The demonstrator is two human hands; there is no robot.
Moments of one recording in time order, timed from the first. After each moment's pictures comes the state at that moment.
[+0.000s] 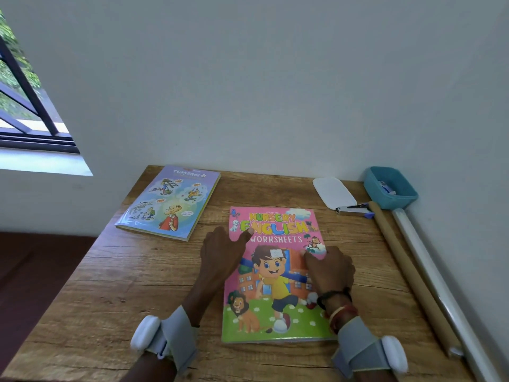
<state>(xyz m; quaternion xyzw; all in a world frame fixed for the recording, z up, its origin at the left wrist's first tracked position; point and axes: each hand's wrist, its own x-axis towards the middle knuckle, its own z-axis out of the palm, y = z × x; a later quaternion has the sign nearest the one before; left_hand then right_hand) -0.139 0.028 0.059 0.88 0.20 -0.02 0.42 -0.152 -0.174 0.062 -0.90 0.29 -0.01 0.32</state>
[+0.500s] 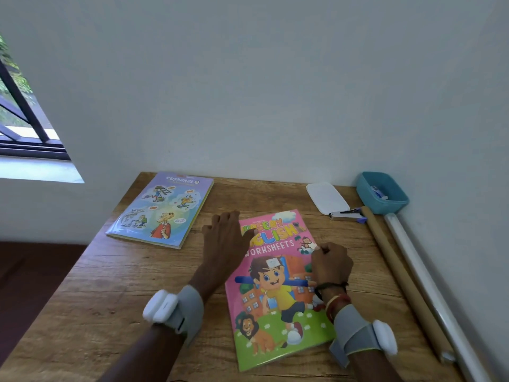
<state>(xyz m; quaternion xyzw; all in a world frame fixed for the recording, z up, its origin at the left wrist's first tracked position) -0.114 0.012 0.069 0.97 0.03 0.10 0.22 -0.128 -0.189 0.061 -0.87 0.29 -0.12 0.38</state>
